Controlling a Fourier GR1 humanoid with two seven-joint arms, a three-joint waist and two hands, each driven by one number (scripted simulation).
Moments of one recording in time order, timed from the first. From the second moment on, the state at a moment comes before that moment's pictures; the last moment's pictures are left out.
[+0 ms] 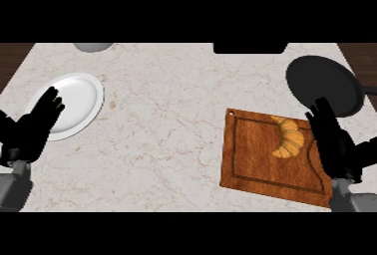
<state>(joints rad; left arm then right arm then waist) -0.19 0.52 -0.06 -1.29 0.39 0.13 0.10 -0.07 -0.34 0.08 -1.46 -0.40 -0.23 0.00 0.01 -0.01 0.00</state>
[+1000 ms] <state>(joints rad) -0.23 0.41 -0.12 -1.41 0.26 0.24 0.00 -0.17 -0.86 -0.04 -1.16 -0.14 0.33 -0.65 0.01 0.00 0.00</state>
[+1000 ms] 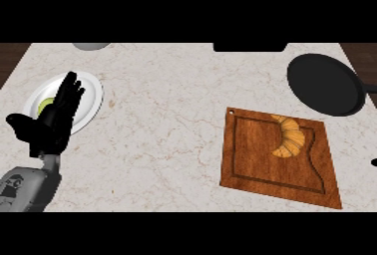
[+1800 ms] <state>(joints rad) -0.24 0.36 -0.10 -1.44 0.22 0.23 0.03 -0.45 -1.00 0.00 -1.27 0.06 0.49 -0.35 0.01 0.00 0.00</state>
